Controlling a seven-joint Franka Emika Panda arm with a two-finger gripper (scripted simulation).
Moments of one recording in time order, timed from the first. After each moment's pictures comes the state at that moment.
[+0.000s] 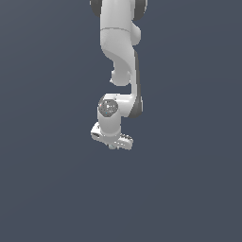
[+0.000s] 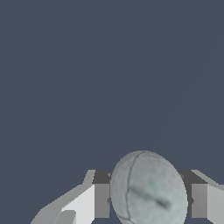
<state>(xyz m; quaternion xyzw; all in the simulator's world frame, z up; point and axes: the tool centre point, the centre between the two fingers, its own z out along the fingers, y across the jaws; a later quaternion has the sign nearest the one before) 0.002 -0.044 0.021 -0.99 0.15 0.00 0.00</state>
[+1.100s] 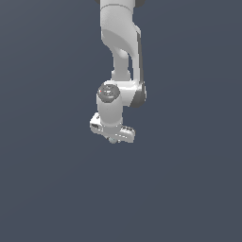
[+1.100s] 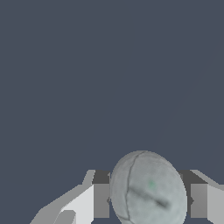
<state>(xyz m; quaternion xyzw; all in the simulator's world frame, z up) -0.002 -0.038 0.080 -0.99 0.15 0.00 0.00</state>
